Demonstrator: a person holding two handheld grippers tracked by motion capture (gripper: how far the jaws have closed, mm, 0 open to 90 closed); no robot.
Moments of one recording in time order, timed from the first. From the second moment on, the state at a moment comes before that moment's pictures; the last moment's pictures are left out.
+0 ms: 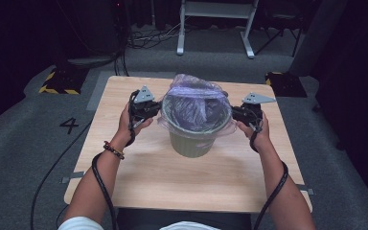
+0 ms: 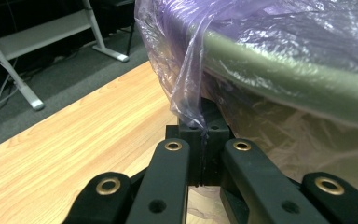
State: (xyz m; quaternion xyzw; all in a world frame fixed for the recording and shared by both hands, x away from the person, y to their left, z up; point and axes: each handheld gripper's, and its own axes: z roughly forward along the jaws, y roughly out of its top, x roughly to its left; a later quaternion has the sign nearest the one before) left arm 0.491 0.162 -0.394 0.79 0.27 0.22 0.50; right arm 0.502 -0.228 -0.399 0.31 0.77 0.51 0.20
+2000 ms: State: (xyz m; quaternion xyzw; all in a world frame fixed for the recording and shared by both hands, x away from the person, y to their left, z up) left arm 0.518 0.147 -0.333 0.81 0.23 0.29 0.46; right arm 0.520 -0.203 -0.326 0.27 0.79 0.50 0.23
